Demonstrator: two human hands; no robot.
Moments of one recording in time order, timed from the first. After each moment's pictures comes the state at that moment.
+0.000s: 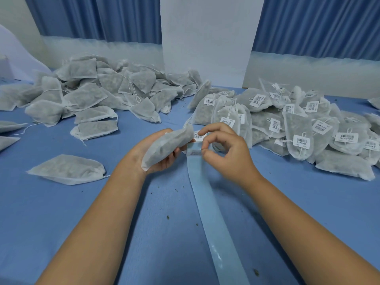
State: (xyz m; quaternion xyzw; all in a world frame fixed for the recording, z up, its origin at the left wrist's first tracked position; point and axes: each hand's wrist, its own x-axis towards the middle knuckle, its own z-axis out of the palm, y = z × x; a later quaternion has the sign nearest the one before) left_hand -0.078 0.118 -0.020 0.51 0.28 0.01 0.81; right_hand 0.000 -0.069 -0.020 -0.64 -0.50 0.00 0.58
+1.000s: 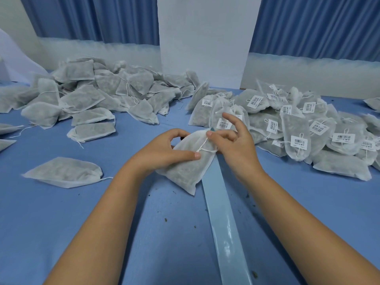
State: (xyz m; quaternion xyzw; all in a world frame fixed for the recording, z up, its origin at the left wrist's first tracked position) left_hand -0.094 0.094 -0.010 0.82 0.13 0.09 0.55; right_hand 0.019 -0.063 -0.020 -0.66 -0.27 0.09 0.69
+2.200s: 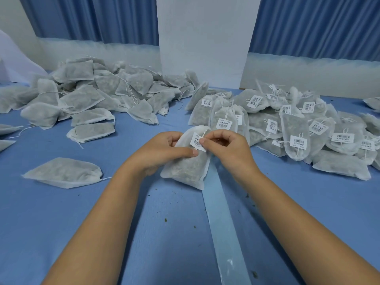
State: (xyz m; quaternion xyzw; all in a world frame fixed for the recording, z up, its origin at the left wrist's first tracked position) left_hand -0.094 0.093 -0.009 0.76 0.11 0.08 0.63; right_hand 0.013 -0.065 -0.019 -0.68 -0.29 0.12 0.66
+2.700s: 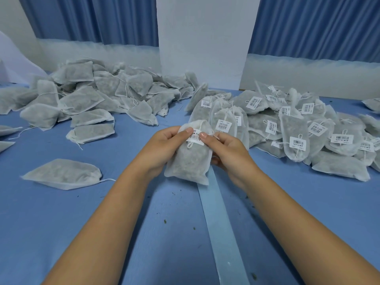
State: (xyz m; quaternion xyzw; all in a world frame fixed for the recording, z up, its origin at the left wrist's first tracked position) left_hand -0.083 0.081 -0.011 0.67 0.11 0.17 0.71; right_hand 0.013 -0.064 -0.018 -0.65 -0.25 0.25 0.67
